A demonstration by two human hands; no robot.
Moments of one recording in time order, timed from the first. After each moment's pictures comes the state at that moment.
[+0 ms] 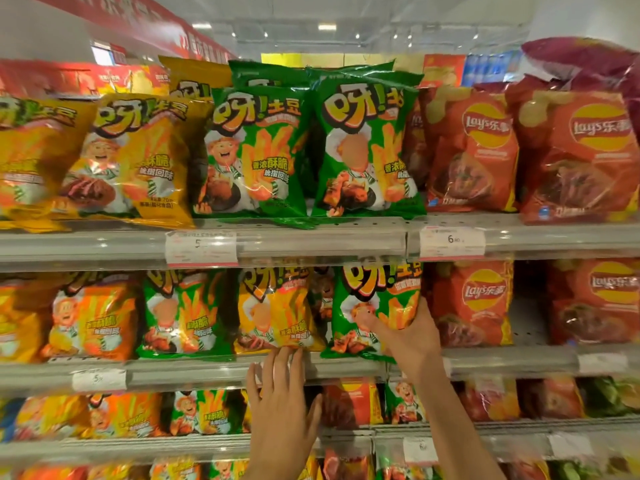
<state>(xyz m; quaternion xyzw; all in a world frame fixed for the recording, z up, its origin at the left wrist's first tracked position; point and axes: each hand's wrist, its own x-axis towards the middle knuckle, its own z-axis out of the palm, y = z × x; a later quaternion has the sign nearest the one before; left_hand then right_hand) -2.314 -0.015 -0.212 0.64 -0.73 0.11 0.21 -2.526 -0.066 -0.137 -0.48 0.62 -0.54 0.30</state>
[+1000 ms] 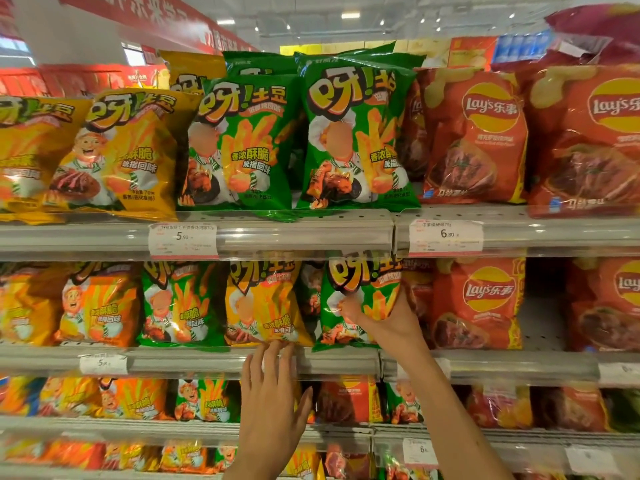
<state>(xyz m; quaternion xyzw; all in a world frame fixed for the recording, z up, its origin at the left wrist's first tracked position) -2.321 -0.019 -0.216 0.64 -0.72 0.13 0.22 -2.536 -0.109 -0.154 -0.56 0.56 -0.48 0.37</state>
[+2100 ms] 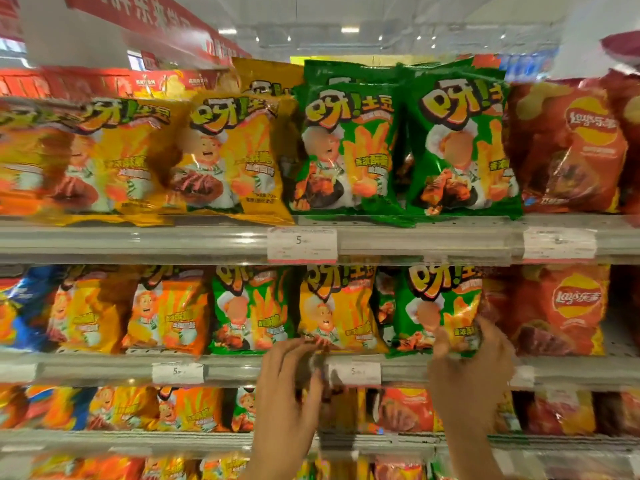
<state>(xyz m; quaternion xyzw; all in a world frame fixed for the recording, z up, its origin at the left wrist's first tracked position) -2.206 -0.016 -0.185 0.52 -0.68 -0.05 0.52 -2.442 -0.038 -0.169 -0.43 0.69 -0.58 -0.02</state>
